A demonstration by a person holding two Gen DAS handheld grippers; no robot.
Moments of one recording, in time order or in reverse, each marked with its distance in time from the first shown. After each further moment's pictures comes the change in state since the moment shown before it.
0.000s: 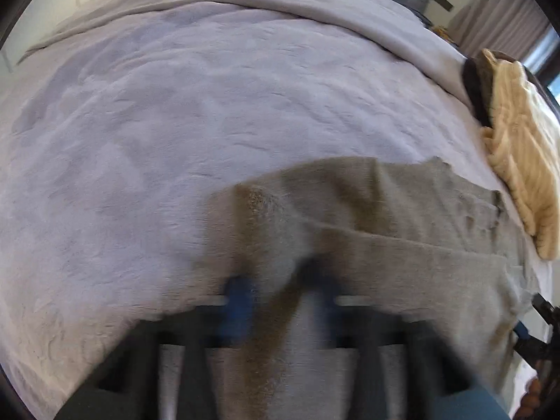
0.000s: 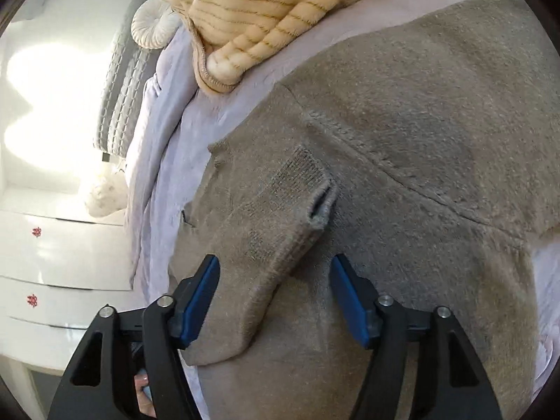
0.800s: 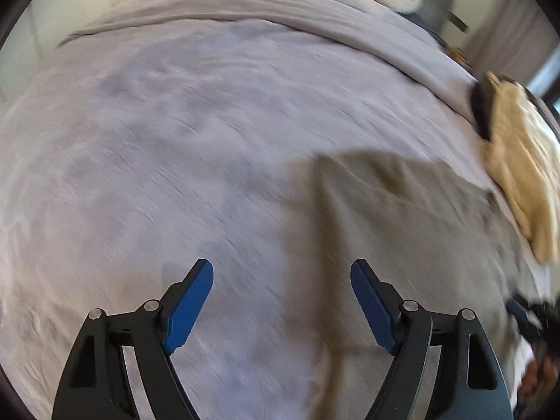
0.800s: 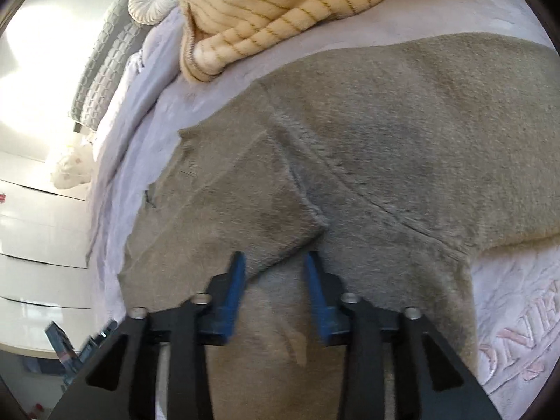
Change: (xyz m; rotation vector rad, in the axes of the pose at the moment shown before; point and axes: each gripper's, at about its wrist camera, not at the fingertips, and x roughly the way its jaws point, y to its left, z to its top) left arm -0.067 0.044 -0.057 -0.053 -0.050 0.034; right arm -0.020 -0.013 -0.004 -0.108 0.005 -0.137
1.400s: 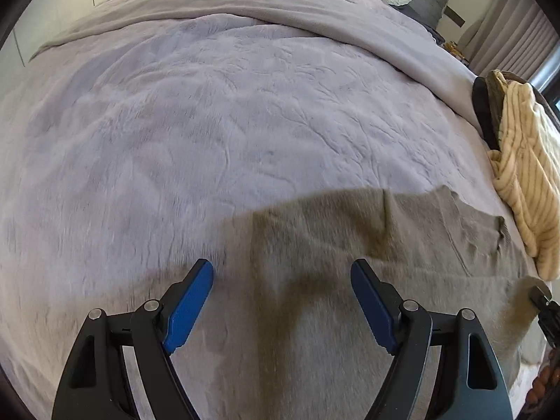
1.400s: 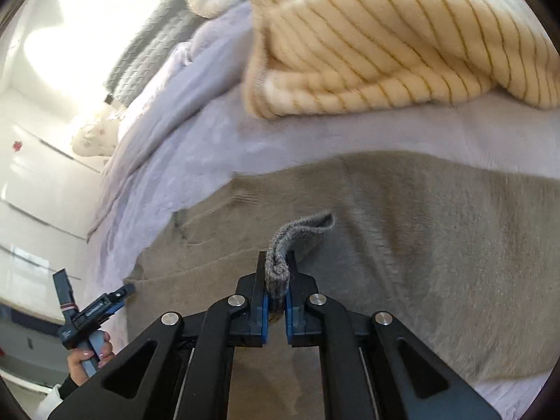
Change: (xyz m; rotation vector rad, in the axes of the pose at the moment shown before) left arm 0.065 -0.043 0.067 0.003 0.002 0.005; right arm 0.020 0.033 0.048 -0.173 -0.016 -0.040
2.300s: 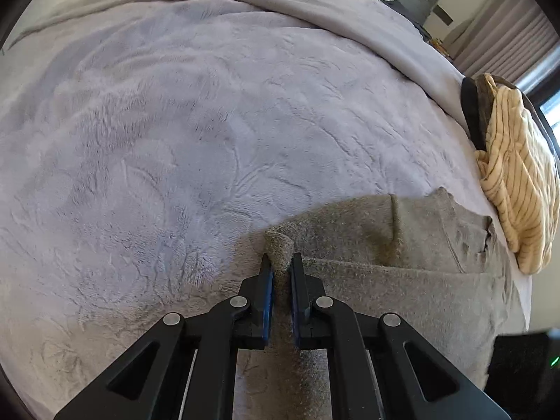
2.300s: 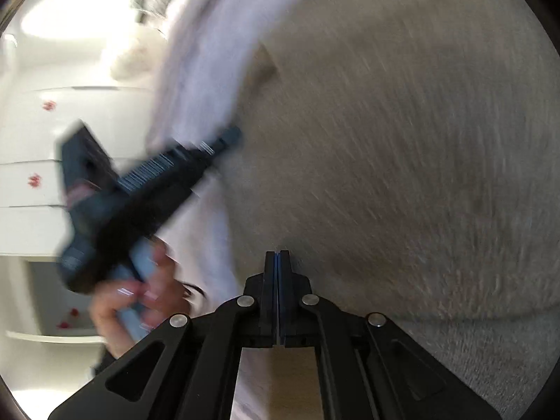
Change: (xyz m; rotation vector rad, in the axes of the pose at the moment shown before) left arm 0.013 0.032 0.013 -0.008 0.055 -0.143; right arm 0.144 0.186 -0.153 0.014 0.453 0.361
